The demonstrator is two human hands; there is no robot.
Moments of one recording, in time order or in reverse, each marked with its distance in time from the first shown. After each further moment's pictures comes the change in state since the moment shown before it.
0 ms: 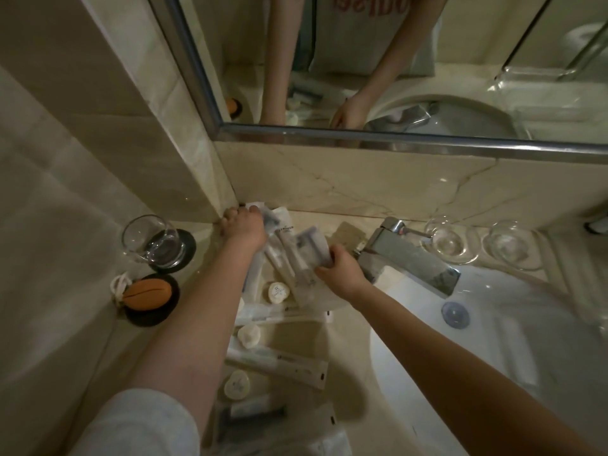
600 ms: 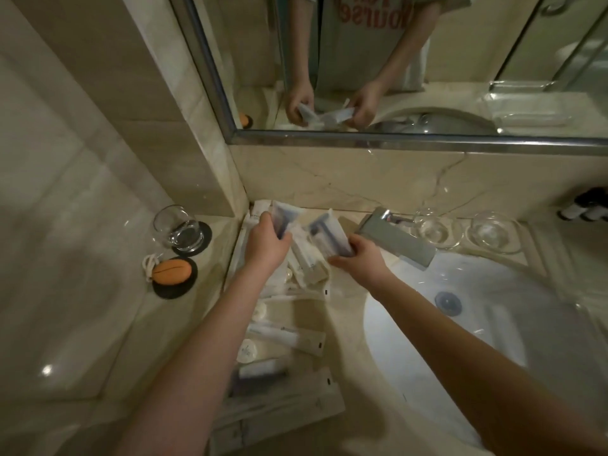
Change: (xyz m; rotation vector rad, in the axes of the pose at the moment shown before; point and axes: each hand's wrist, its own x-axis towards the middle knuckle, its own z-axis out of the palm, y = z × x) left_hand -0.135 0.016 -0.022 -0.793 0.207 0.036; right_hand -0.068 0.004 -0.039 0.193 0.107 -0.130
